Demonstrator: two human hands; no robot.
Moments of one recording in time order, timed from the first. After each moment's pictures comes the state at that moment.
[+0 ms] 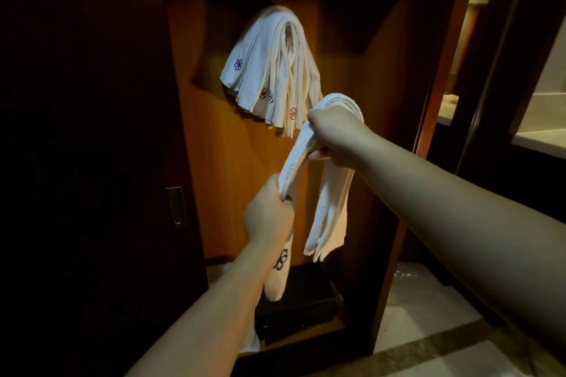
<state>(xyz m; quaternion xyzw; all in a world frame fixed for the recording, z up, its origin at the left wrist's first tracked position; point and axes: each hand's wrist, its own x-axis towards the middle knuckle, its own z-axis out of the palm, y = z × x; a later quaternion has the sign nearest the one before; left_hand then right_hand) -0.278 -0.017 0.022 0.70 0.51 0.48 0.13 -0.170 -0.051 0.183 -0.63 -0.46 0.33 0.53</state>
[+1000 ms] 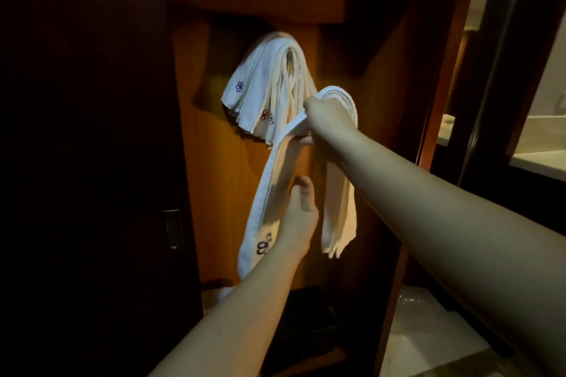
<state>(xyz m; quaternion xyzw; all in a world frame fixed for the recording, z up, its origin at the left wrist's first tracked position) -0.235 -0.019 0.063 0.60 0.39 0.46 0.52 -0.179 -0.021 0.222 -0.61 -0.49 0.20 0.59</state>
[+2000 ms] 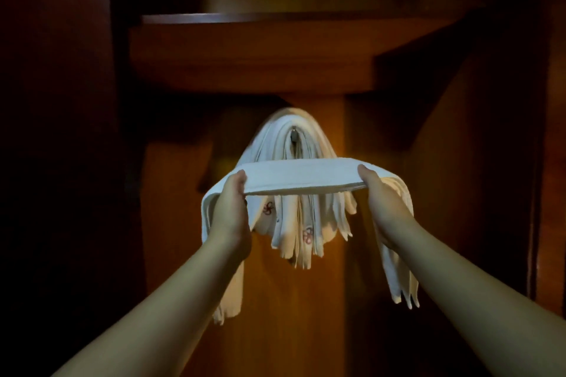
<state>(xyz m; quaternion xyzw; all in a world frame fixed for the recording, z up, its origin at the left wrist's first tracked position) -0.197 0.226 0.219 0.40 0.30 0.74 0.44 0.032 0.226 0.222 -0.51 -0.48 0.30 0.65</state>
